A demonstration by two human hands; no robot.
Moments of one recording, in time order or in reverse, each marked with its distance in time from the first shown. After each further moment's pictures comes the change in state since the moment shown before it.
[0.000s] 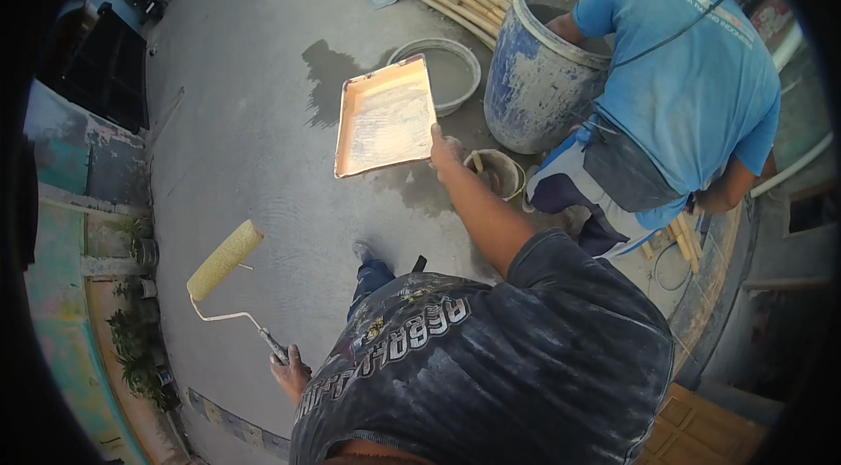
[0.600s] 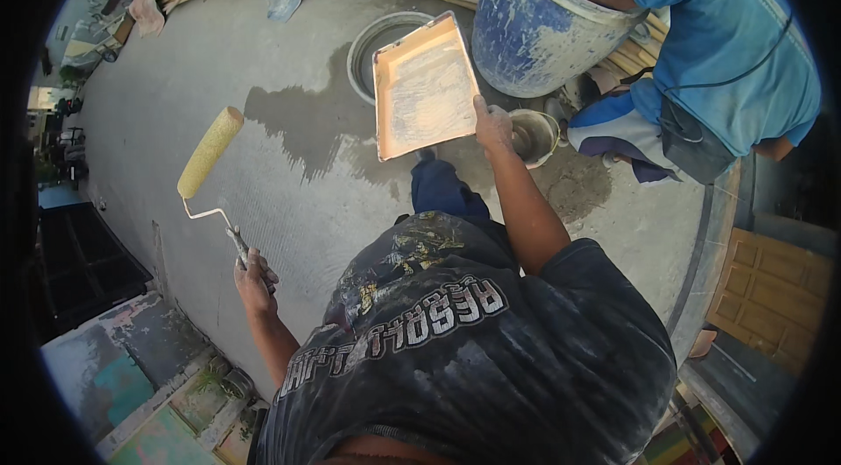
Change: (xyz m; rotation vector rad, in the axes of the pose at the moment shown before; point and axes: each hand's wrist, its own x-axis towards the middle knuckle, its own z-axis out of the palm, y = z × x) left_hand 0.629 0.531 0.364 -0.111 -0.727 0.361; right_hand 0.349 -0.201 0.157 0.052 0.524 -0.001
